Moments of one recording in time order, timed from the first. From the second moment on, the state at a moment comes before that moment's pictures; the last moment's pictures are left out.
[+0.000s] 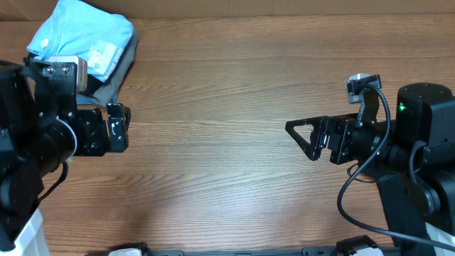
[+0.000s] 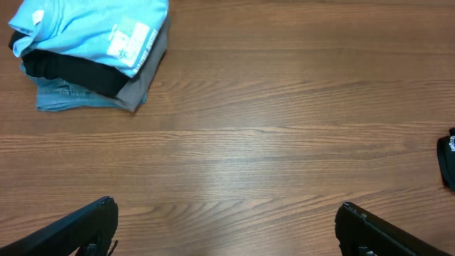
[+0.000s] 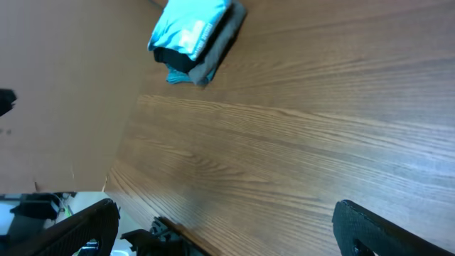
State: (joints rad) left arm 0.08 1.33 2.17 -1.69 0.18 0.01; right arm 0.22 1.06 1.52 -1.16 -0.59 0.35
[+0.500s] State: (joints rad) left arm 0.08 1.40 2.17 -1.69 0.18 0.00; right arm 0.22 0.80 1.43 -1.00 -0.34 0.09
